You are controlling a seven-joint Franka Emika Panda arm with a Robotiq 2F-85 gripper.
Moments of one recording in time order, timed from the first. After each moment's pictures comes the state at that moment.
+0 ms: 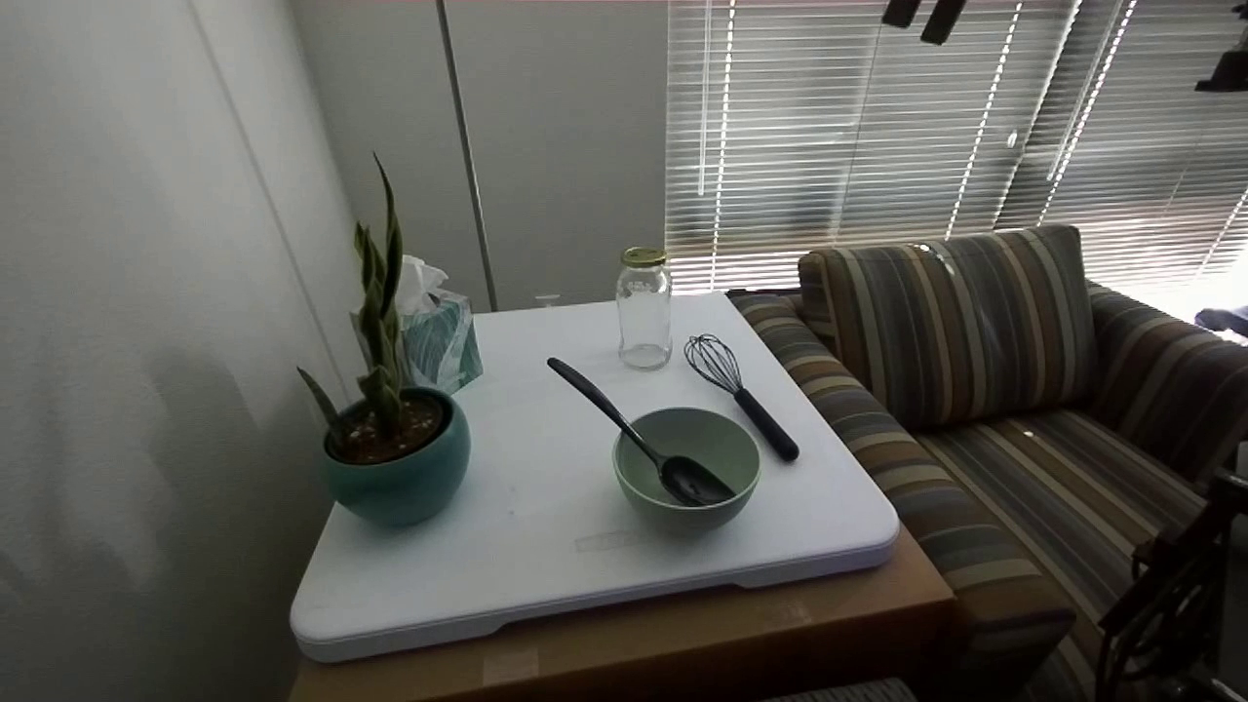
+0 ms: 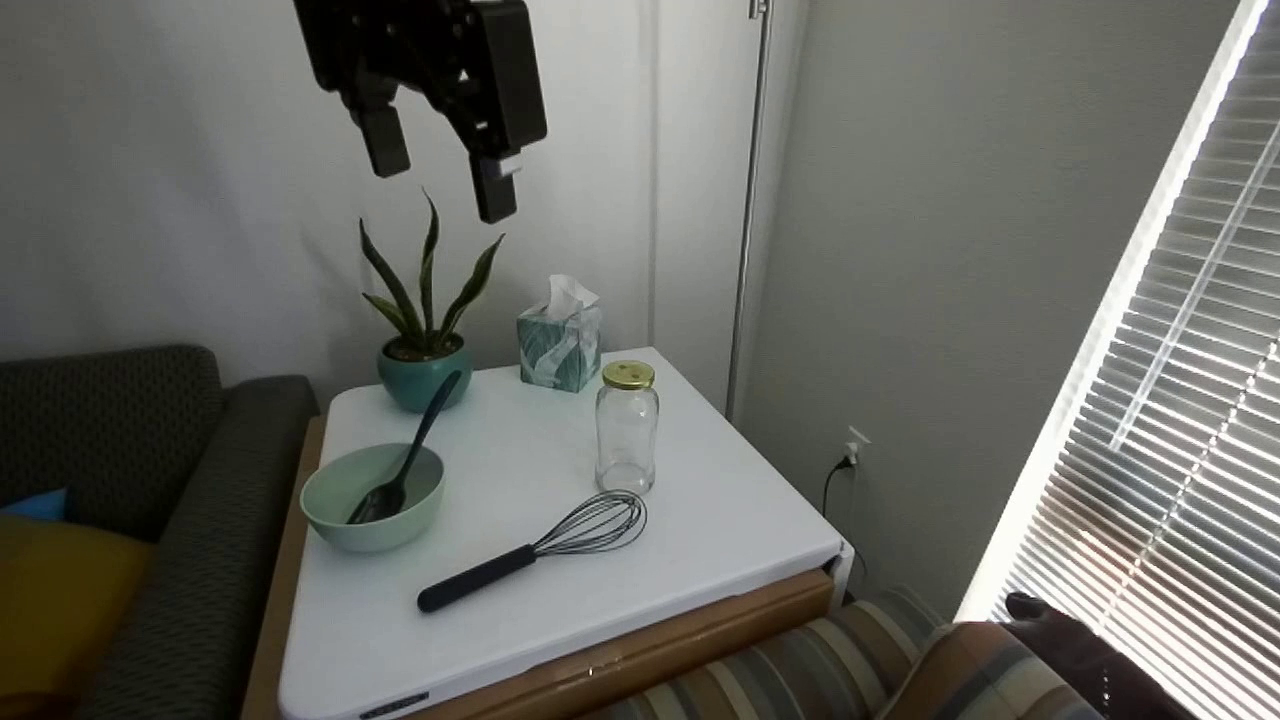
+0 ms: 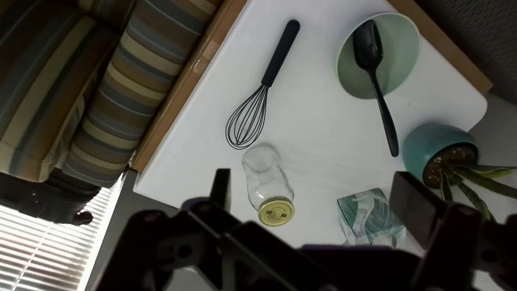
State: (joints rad) arm 0.00 -0.19 -0.19 -2.21 0.18 2.21 -0.31
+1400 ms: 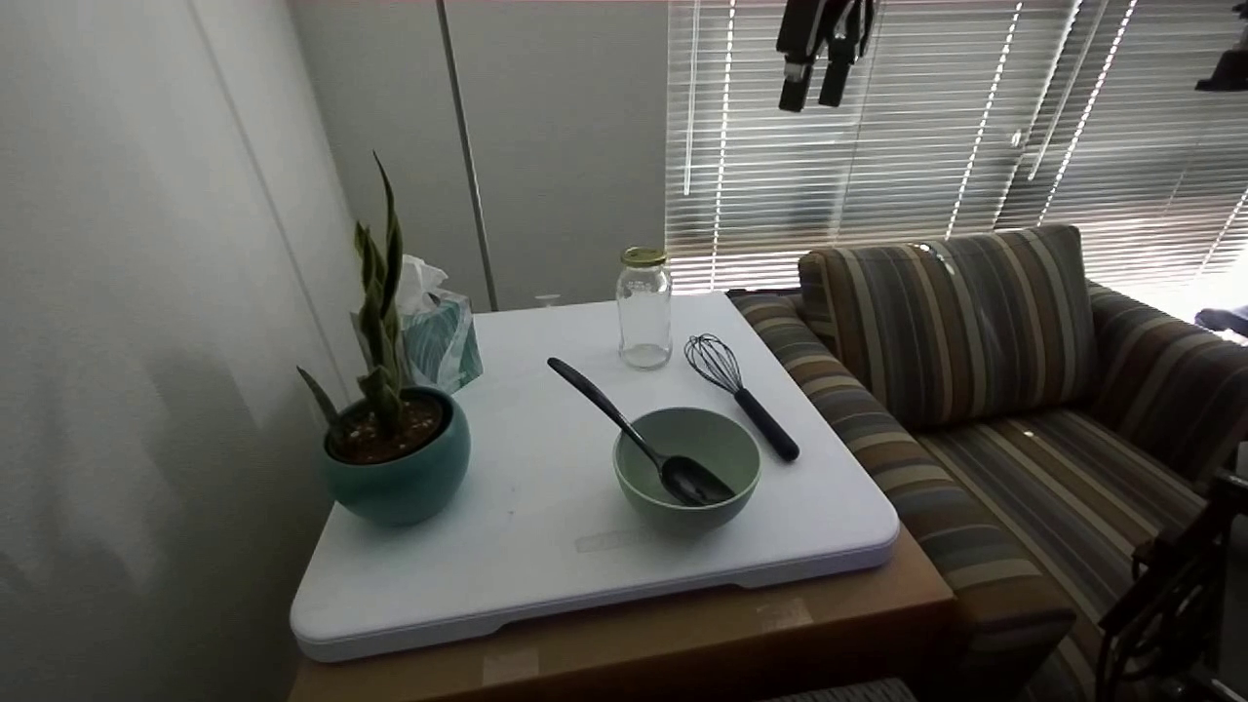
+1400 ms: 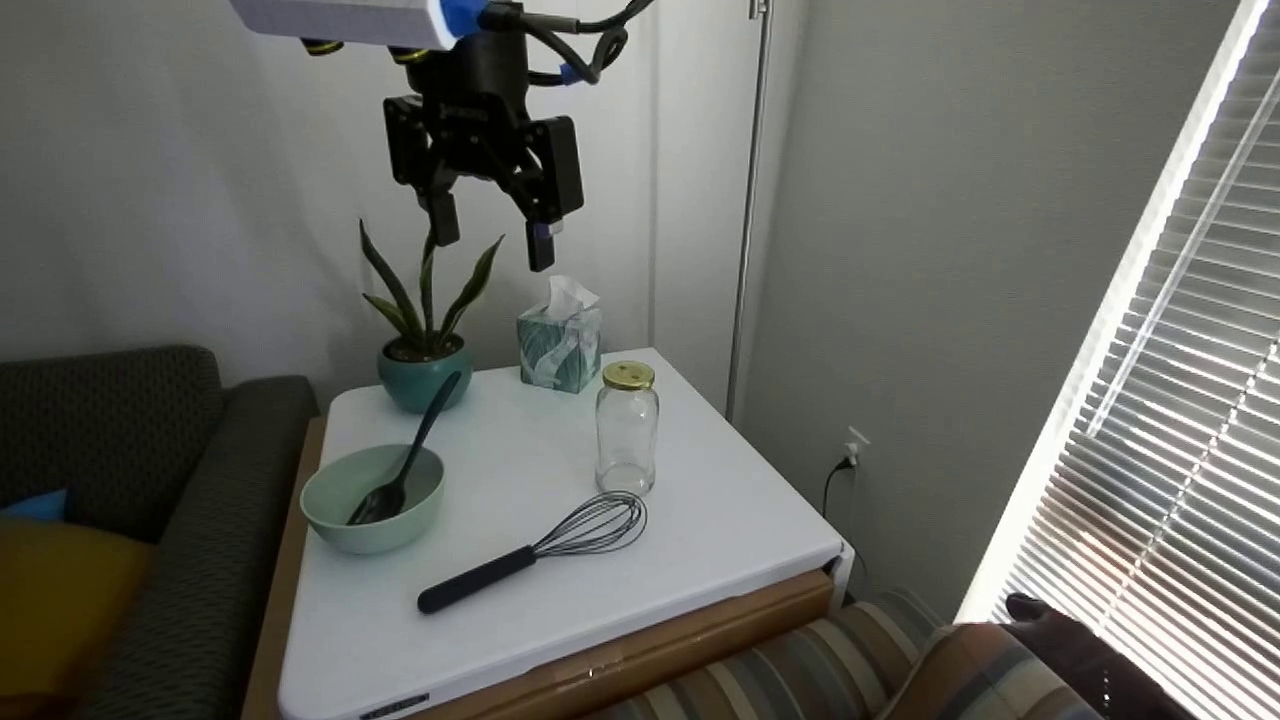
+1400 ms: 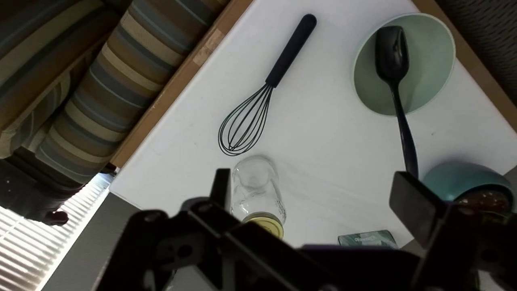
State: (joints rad) arm 0.00 0.10 -0.08 -1.99 0.08 2.19 -0.27
